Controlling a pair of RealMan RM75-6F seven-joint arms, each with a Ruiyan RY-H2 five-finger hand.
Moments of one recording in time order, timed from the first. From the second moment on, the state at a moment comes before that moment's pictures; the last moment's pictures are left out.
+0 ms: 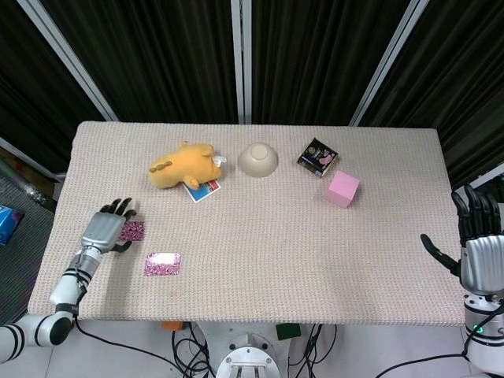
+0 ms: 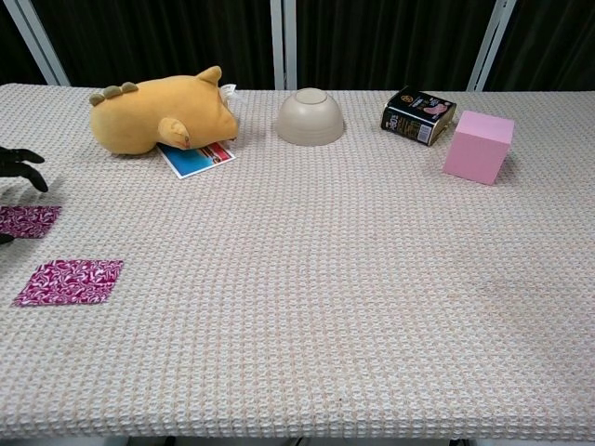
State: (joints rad) left arm -0.53 -1.37 -0.02 -1.38 1.10 0.93 0.34; right arm 0.14 -1.30 0.17 -1.39 -1.65 1.79 0.11
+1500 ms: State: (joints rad) left arm -0.52 -1.33 -0.05 -1.51 1.08 0.96 0.34; right arm 0.14 -1.32 0.17 -1.36 -1.63 1.77 0.12
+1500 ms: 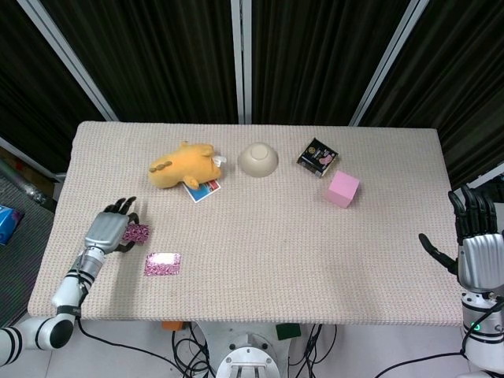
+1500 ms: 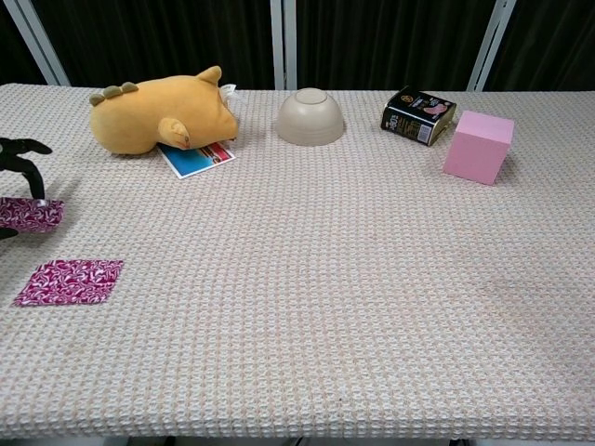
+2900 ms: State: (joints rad) left arm -0.54 -1.39 0.07 -1.93 0.96 1.26 0.90; right arm 0.13 -1.34 0.17 -1.29 -1.59 1.76 0.20
